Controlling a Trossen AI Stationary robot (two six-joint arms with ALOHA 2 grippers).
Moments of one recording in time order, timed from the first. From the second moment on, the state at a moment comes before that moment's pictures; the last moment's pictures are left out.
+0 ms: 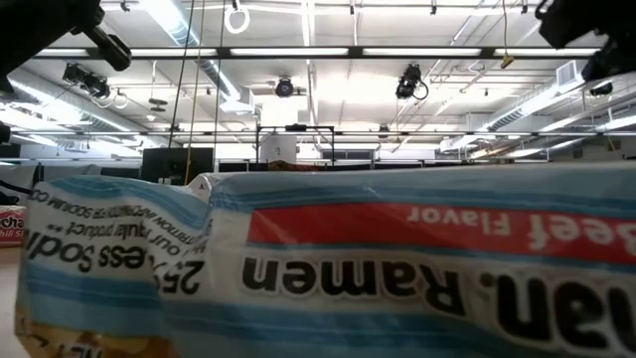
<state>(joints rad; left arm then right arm) 0.01 0.01 0.01 0.63 0.08 -0.69 0.31 1.11 1.00 -1.38 -0.25 0.70</state>
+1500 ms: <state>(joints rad) 0.01 0.01 0.01 0.63 -0.01 -0.59 -0.61 1.69 1.00 -0.95 0.00 0.32</state>
